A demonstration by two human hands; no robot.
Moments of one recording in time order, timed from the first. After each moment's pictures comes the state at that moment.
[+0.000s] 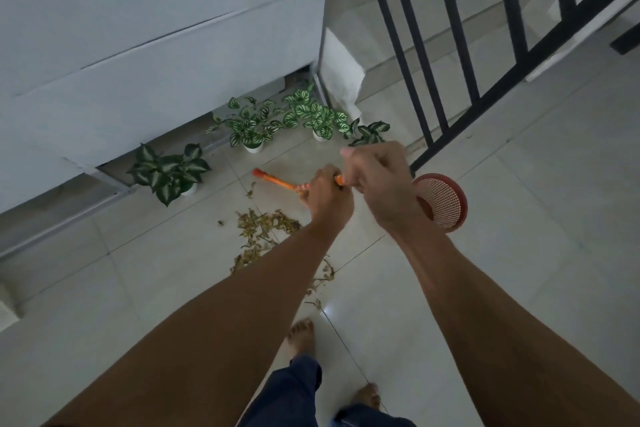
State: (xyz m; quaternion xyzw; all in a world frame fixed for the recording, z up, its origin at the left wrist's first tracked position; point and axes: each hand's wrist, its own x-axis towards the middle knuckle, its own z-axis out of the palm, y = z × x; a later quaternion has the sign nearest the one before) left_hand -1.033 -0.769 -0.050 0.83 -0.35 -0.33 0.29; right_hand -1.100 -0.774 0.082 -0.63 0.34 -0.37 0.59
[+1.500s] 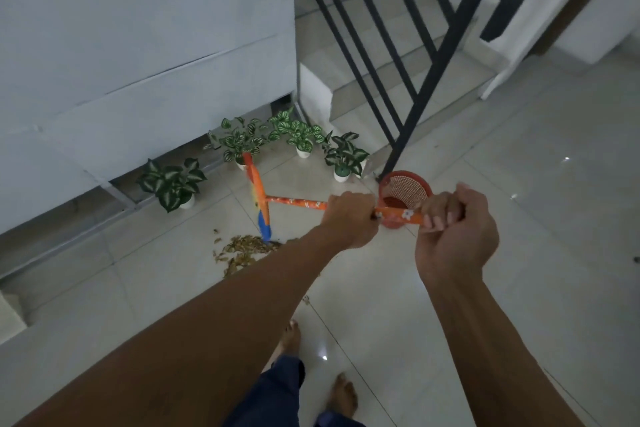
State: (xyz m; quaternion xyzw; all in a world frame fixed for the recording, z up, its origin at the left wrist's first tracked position) left_hand -1.191 -0.618 0.058 0.68 -0.69 -0.23 0.08; right_hand -1.320 -0.591 0.134 -0.25 0.37 -0.67 0.59
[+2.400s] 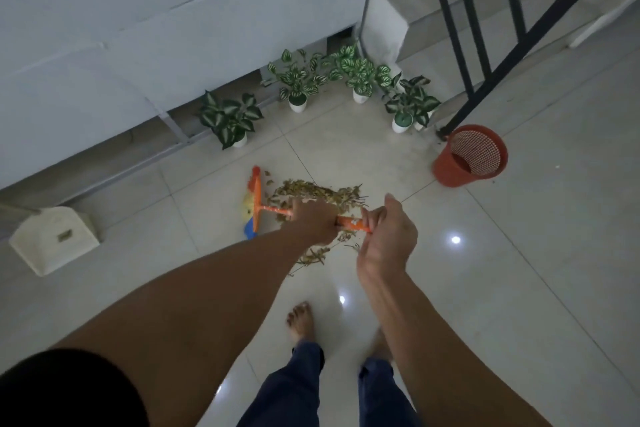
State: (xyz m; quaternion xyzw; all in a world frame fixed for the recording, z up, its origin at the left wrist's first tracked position) left_hand -0.988 -0.481 -0.076 0.72 -0.62 -0.27 -0.18; right_hand -1.102 -0.466 0.014 -0.14 0.57 -0.51 0.63
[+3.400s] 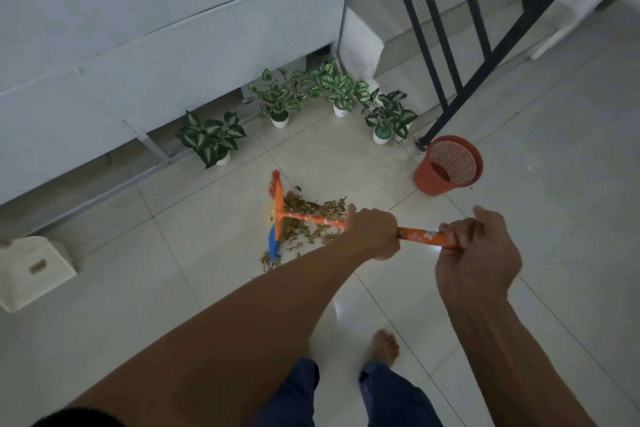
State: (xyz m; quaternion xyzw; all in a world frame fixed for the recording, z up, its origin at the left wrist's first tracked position) left_hand -1.076 -0.529 -0.015 0.65 -0.69 -0.29 -0.10; right_hand -1.186 -0.500 0.085 -0.14 0.57 -0.58 0.56
